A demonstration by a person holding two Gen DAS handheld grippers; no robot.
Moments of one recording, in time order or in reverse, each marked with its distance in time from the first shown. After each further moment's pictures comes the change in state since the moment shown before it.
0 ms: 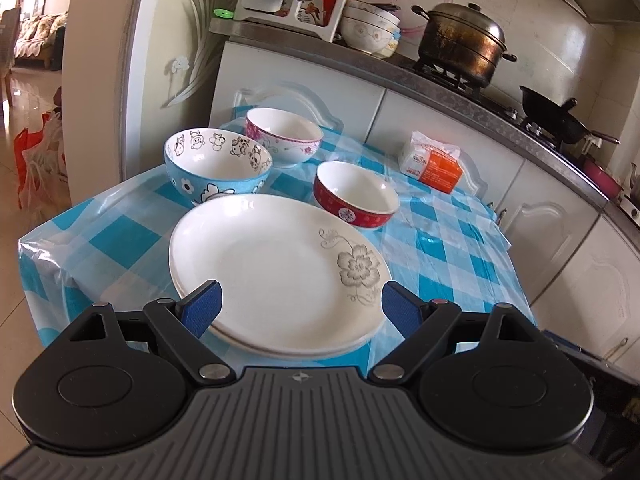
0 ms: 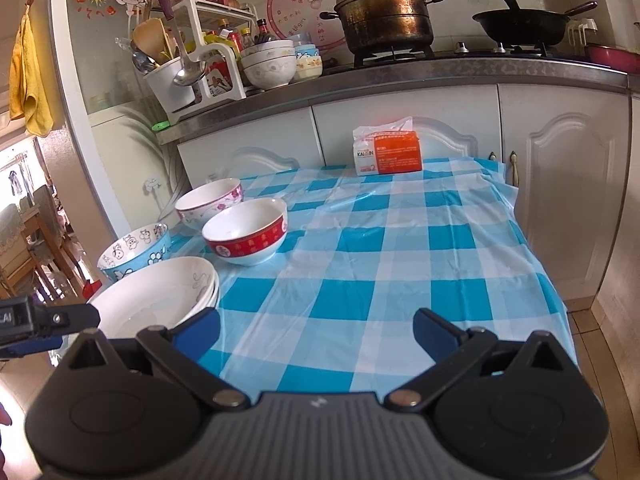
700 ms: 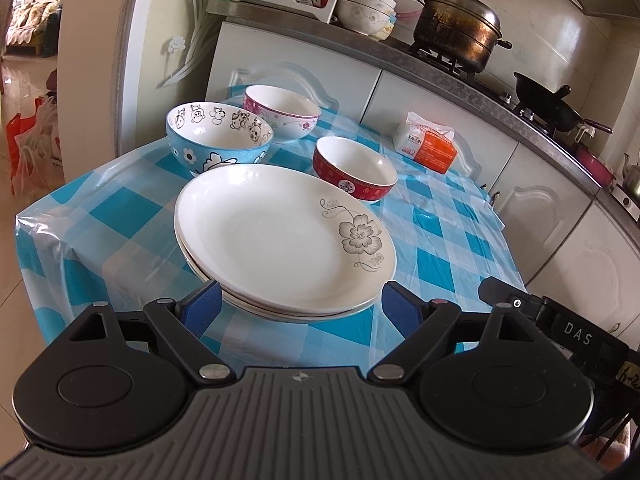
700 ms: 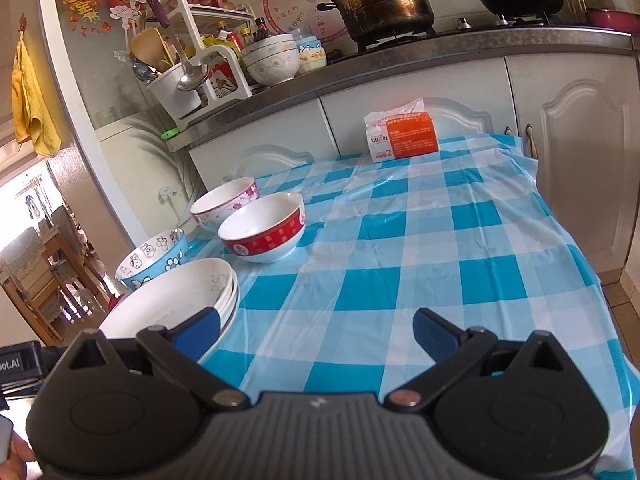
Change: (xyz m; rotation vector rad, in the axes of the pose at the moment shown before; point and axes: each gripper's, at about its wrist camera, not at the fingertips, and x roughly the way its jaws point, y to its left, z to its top) left arm -0.012 0.004 -0.017 0.008 0.054 -0.027; right arm 0.008 -0.001 -0.005 0.075 0.007 0.070
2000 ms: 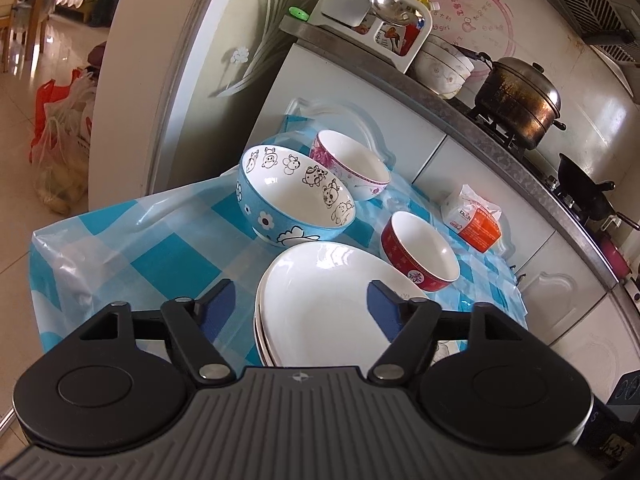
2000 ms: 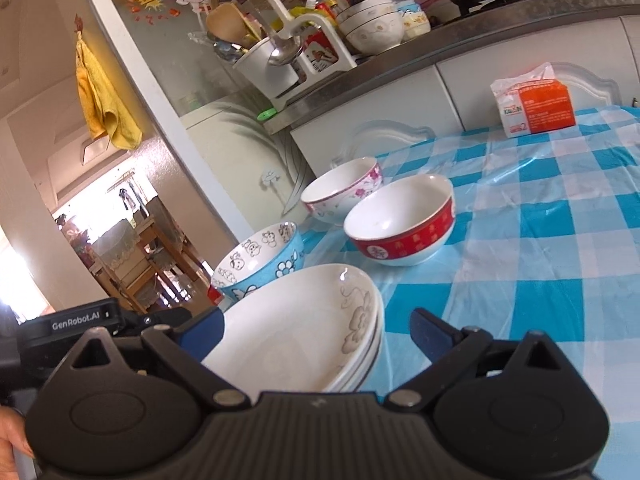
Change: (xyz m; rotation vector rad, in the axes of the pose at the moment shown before) left arm 0.025 0.051 0.041 -0.220 -0.077 0.041; right arm 0.067 0.042 0.020 0.042 0.069 0.324
